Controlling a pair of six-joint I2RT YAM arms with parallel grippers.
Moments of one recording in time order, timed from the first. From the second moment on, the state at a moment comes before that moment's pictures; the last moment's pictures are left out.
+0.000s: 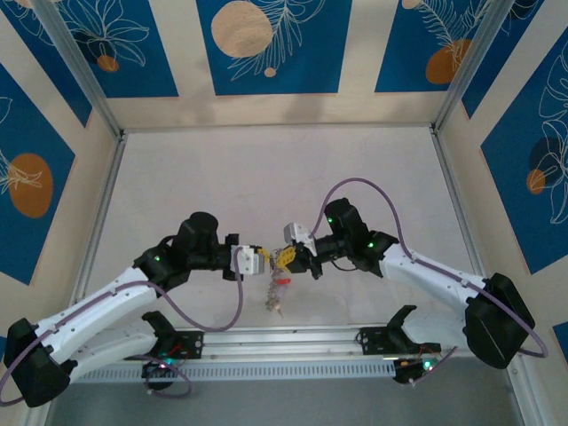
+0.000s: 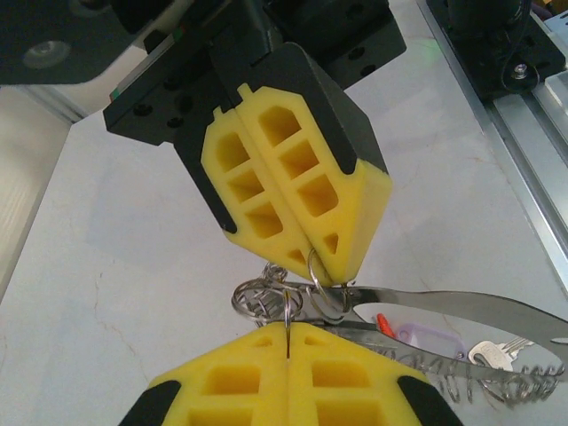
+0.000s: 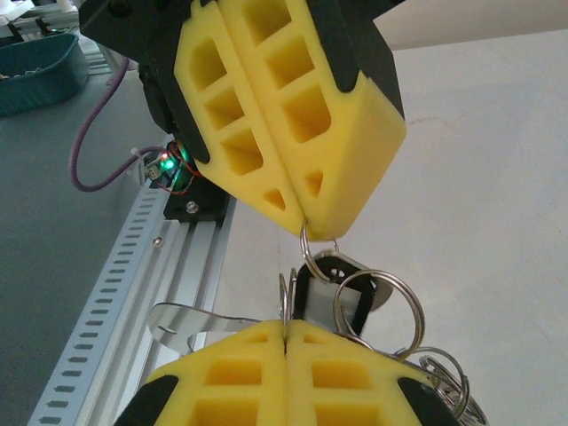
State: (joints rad) left arm -0.79 0.91 0.69 -0.33 0.49 0.82; right arm 0.73 1.17 0.68 -0.11 -0.87 -0.33
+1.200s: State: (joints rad) left arm -0.82 0.90 0.69 -0.35 0.44 0.92; right arm 0.70 1.21 0.70 -0.06 -0.92 -0.26
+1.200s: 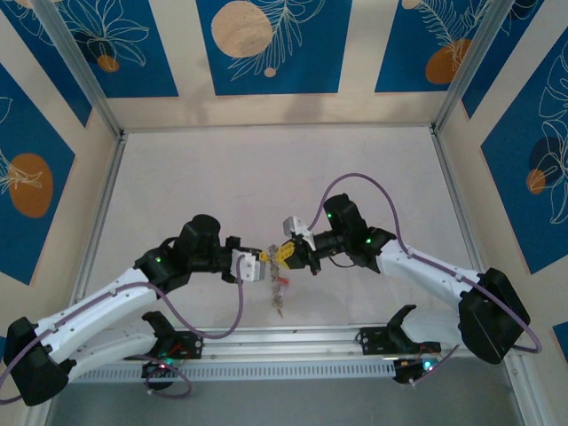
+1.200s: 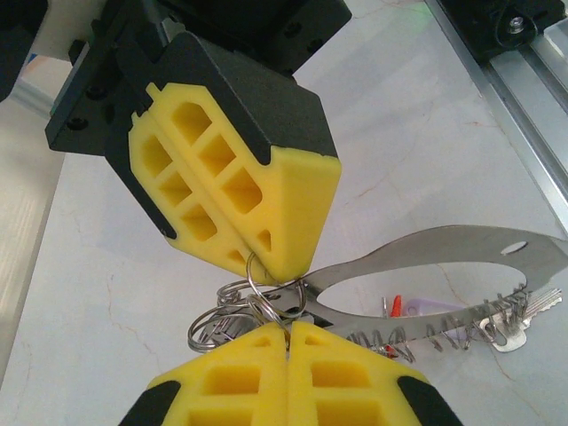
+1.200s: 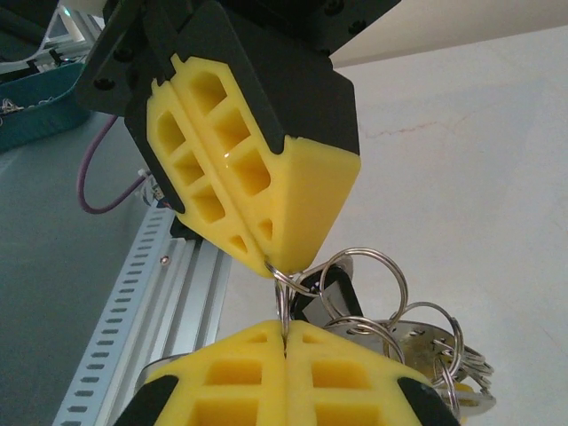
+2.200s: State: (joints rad) left arm -0.83 0.90 0.67 -0.37 0.41 0.84; right arm 0.69 1.15 0.56 0.24 -0.94 -0.21
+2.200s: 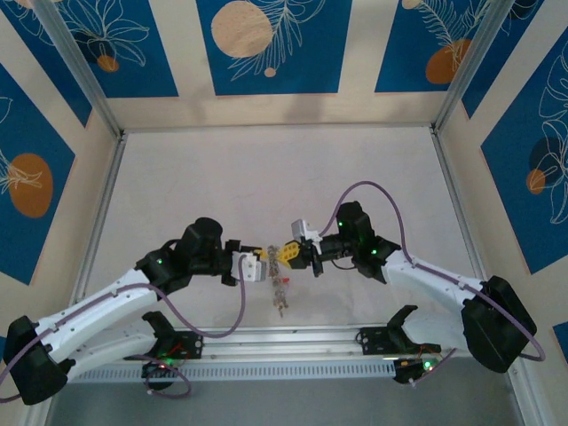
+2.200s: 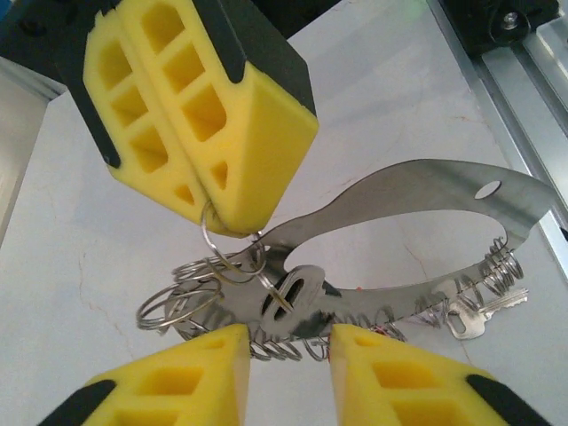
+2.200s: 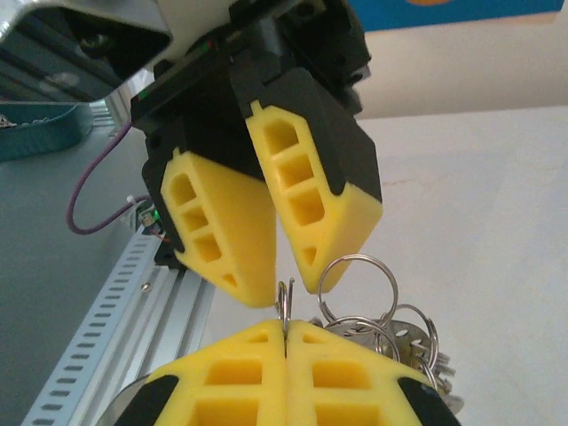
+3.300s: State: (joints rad) left arm -0.84 0.88 0.57 -0.12 0.43 0.44; right arm 0.77 1.12 0.40 0.56 -0.75 -0.19
